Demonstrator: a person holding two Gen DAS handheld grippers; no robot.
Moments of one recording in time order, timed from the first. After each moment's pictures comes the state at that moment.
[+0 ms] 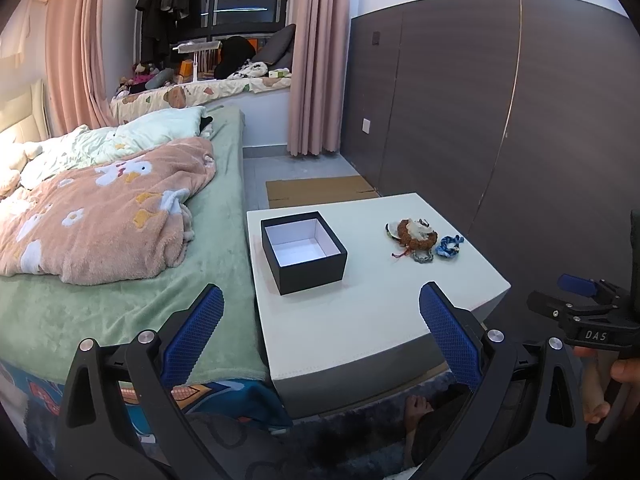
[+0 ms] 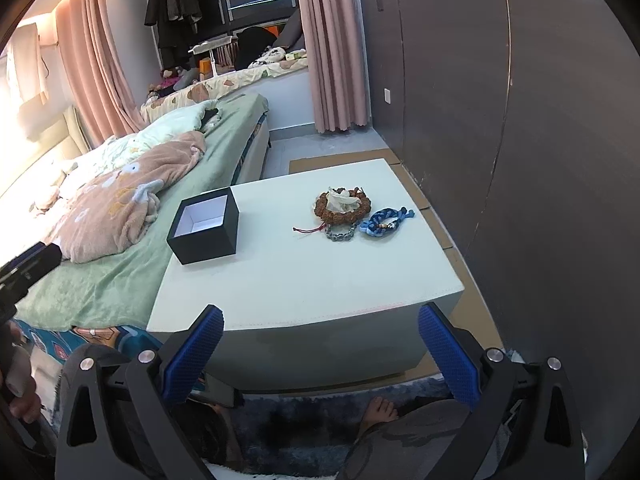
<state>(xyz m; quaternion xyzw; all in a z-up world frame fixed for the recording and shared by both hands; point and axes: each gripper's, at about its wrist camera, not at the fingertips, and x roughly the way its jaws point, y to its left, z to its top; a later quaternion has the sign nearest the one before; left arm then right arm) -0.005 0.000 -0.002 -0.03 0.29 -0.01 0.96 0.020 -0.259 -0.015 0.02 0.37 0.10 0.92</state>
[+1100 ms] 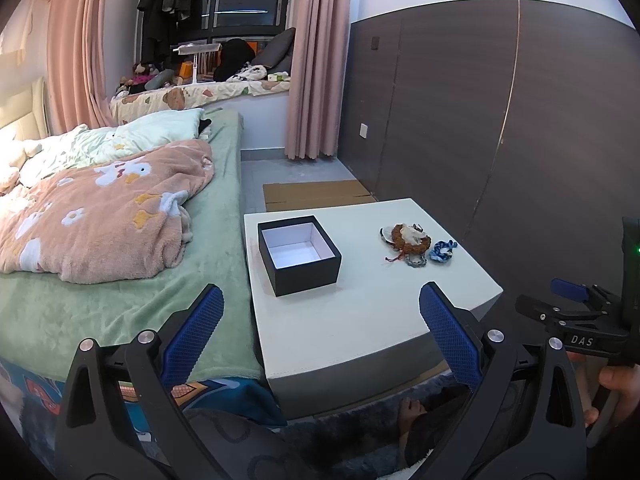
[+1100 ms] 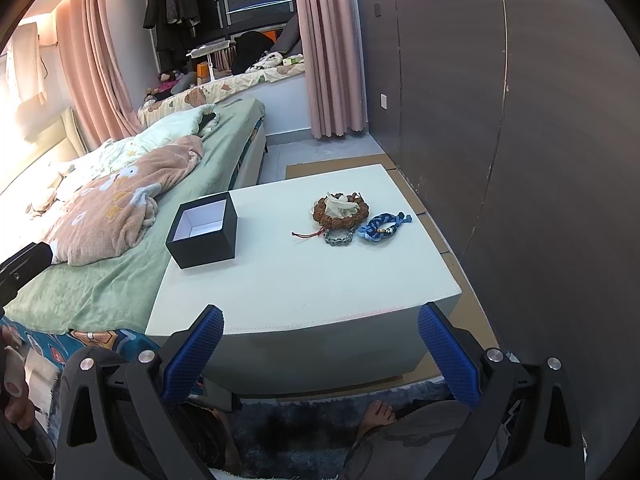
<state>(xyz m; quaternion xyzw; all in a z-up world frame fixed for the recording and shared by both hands) -0.011 -0.003 0.003 -0.04 0.28 -0.01 0.96 0.020 -0.257 -0.014 0.02 0.36 0.09 0.93</state>
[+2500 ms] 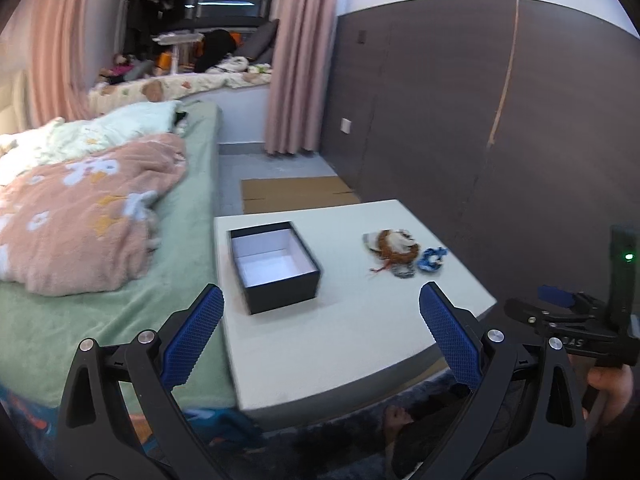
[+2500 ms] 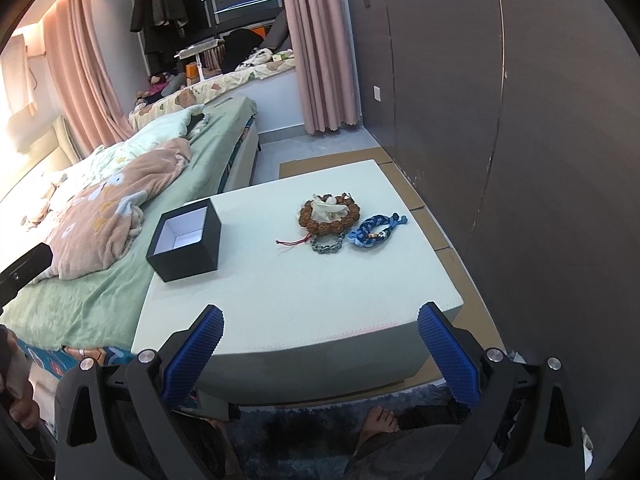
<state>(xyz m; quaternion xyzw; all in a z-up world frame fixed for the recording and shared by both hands) 0.046 -0.007 -0.007 -0.06 0.30 -0.06 0.95 0.065 -0.274 -0.028 0.04 0.38 0.08 0.92</state>
